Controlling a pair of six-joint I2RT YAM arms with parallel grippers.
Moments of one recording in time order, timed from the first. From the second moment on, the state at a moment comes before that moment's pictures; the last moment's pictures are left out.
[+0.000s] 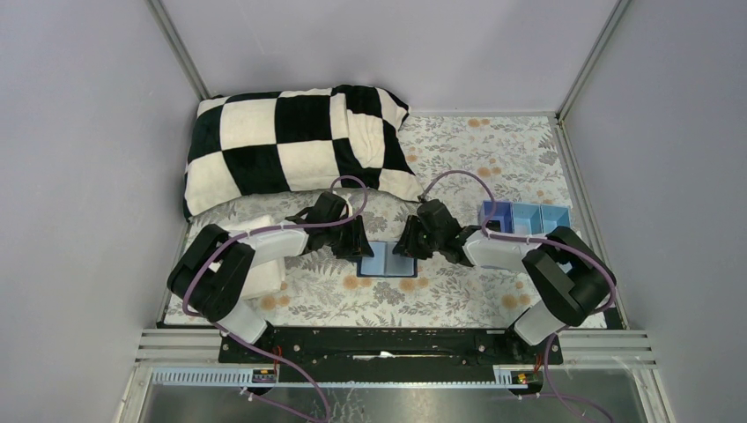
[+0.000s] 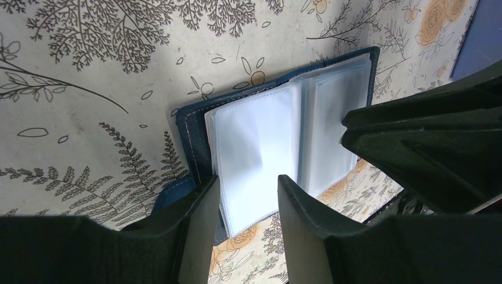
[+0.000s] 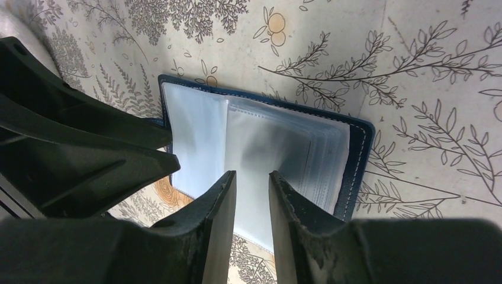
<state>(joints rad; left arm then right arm) -0.57 1.57 0.73 -0.10 0.34 -0.68 0.70 1.57 0.69 0.06 -0.14 0.85</state>
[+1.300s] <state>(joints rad) -0.57 1.57 0.73 -0.10 0.36 -0.66 0.70 1.52 0.61 0.12 -0.16 0.88</state>
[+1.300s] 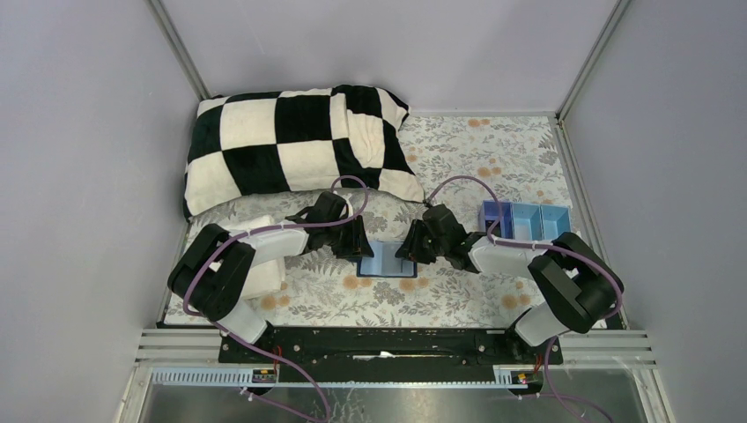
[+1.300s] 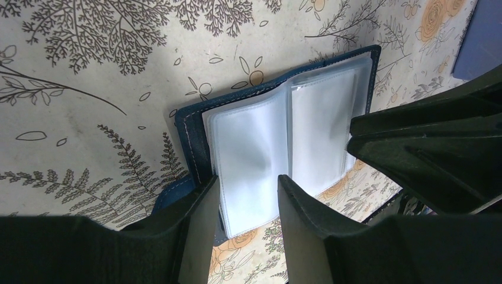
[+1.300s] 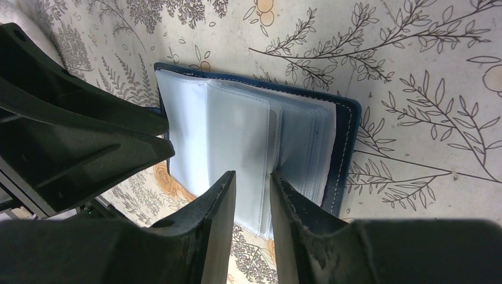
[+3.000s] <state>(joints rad) -0.58 1.42 0.80 -0.30 0.34 -0.58 0.72 1.54 0.73 0.08 -0.34 0.86</state>
